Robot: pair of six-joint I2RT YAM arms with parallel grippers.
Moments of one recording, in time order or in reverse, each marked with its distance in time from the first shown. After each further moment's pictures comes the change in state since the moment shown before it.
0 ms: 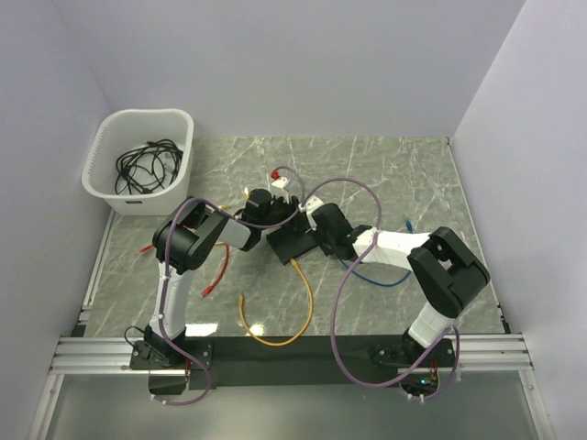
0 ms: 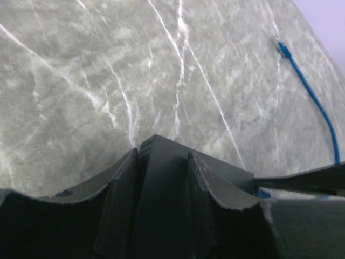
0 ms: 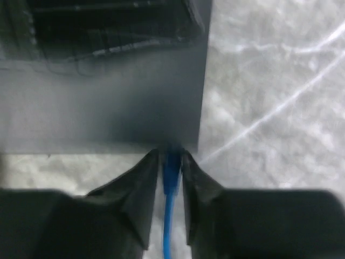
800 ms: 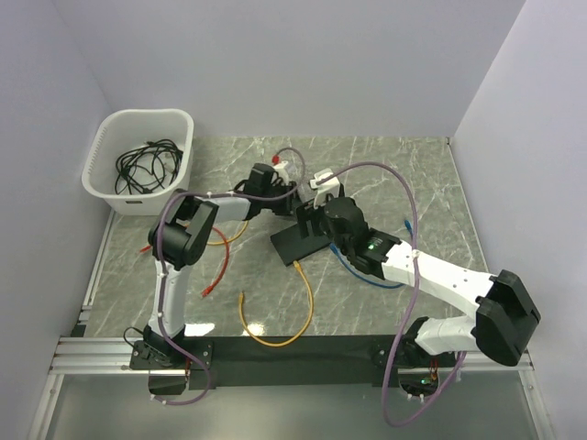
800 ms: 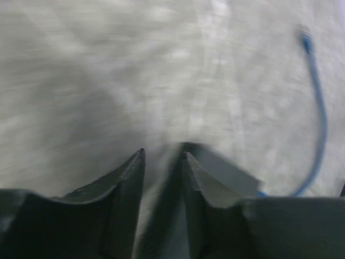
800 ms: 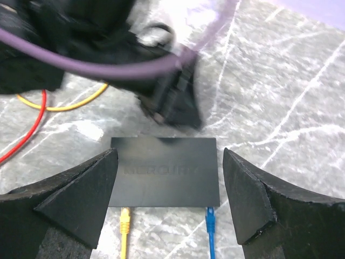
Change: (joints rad) left arm 0.064 0.013 0.337 -0.631 0.083 -0.024; right arm 0.135 -0.362 0.032 0.139 0.131 0.164
